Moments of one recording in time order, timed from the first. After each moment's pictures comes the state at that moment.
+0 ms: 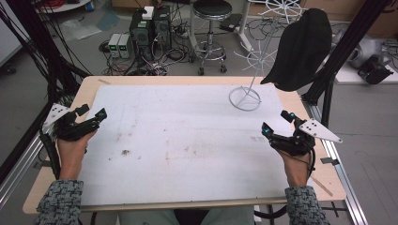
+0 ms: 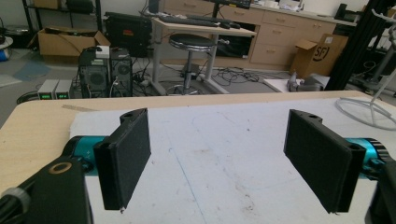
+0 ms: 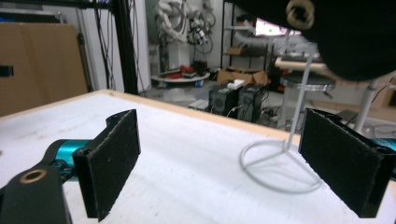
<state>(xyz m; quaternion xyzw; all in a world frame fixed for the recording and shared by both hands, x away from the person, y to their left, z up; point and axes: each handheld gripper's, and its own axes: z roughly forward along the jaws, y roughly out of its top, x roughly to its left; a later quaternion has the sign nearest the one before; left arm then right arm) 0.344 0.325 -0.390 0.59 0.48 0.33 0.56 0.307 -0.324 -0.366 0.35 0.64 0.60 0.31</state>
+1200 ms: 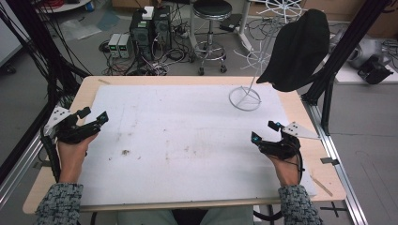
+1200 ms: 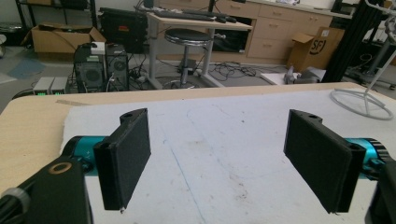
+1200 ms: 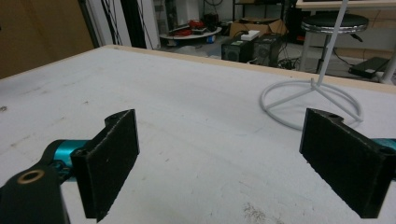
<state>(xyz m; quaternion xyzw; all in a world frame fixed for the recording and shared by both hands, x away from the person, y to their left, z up) 0.339 0.322 -0.393 0.60 0.47 0.32 0.56 0.325 -0.314 -0.406 0.39 0.69 0.56 0.25</state>
